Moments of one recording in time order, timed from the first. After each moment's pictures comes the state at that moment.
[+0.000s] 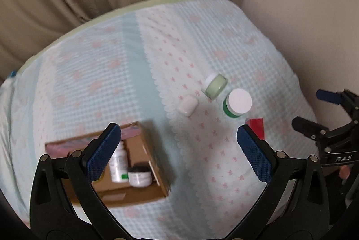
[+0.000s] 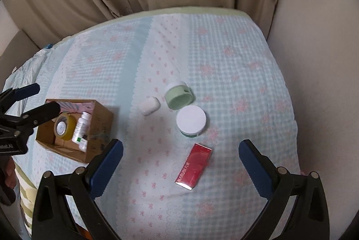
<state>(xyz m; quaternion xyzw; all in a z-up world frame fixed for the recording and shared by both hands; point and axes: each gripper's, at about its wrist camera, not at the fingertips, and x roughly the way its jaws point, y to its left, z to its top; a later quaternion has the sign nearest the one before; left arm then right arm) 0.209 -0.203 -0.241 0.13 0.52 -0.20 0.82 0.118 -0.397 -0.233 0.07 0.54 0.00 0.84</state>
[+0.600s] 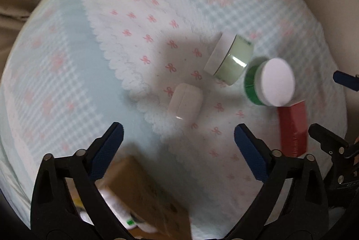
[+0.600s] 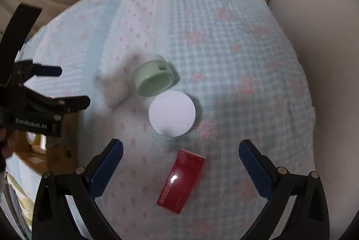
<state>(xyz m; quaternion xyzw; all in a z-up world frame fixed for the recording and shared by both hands) 0.315 -0.273 -0.409 0.25 0.63 -0.27 0.69 0.179 -0.417 -0.344 0.08 0.61 -0.03 0.79</state>
